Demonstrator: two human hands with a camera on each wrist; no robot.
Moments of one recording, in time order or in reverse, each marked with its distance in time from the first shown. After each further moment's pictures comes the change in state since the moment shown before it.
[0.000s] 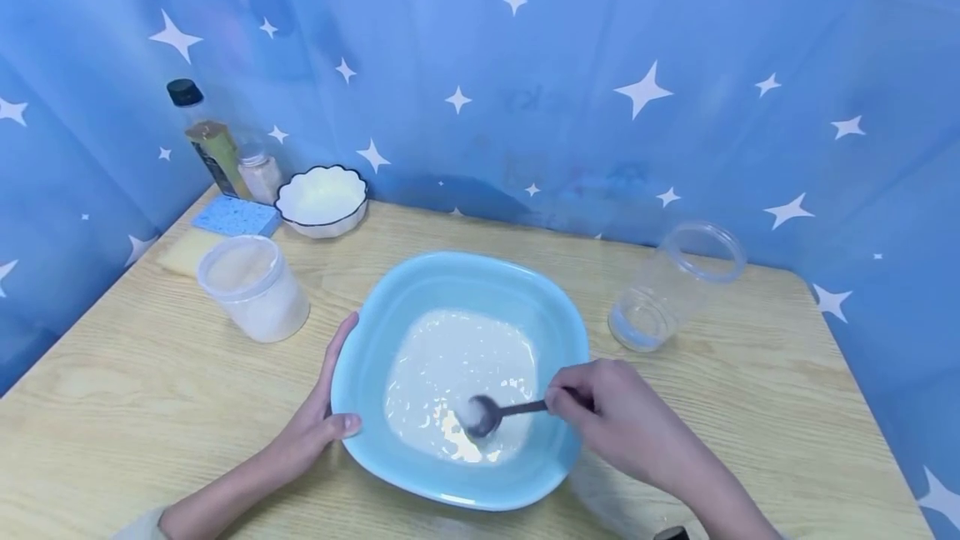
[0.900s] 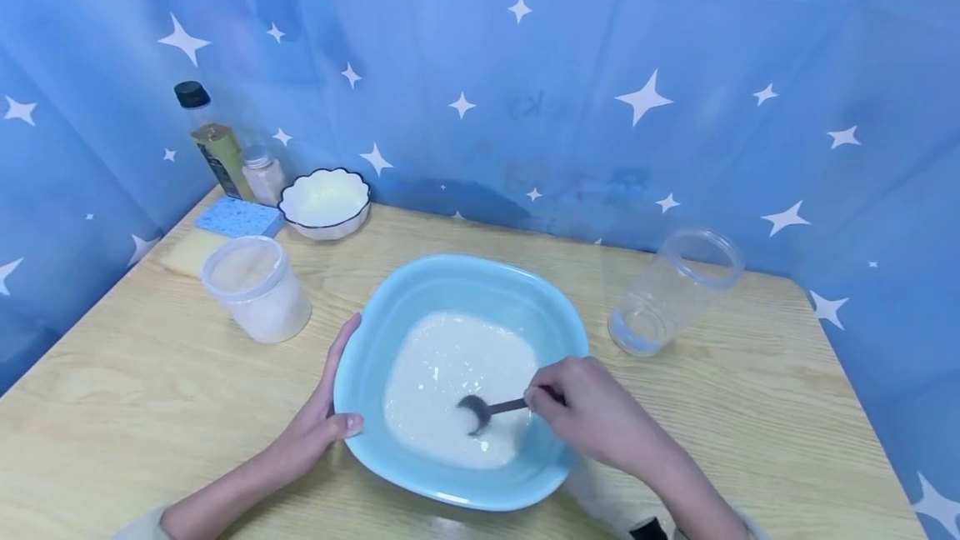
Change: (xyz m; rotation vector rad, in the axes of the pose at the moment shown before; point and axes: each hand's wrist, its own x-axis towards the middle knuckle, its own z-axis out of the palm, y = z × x) left_hand -0.001 0.000 0.000 -0.006 0.000 -0.007; right_hand 0.021 -0.004 0.017 -0.030 -0.016 0.024
